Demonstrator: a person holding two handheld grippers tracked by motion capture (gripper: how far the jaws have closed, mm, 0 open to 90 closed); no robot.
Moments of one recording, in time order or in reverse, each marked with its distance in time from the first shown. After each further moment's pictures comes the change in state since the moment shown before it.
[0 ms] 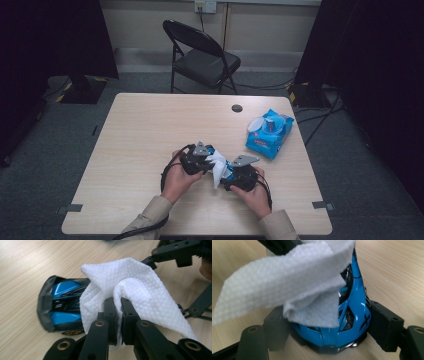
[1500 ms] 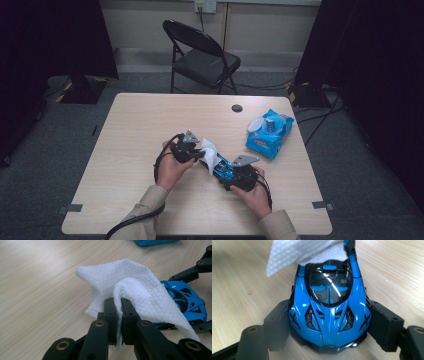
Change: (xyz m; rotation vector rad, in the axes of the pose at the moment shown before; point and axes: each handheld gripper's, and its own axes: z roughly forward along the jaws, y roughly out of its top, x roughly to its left) left arm 0.040 0.002 -0.009 -0.027 0.089 -0.071; right arm 0.000 0.000 0.000 0.000 0.000 0.001
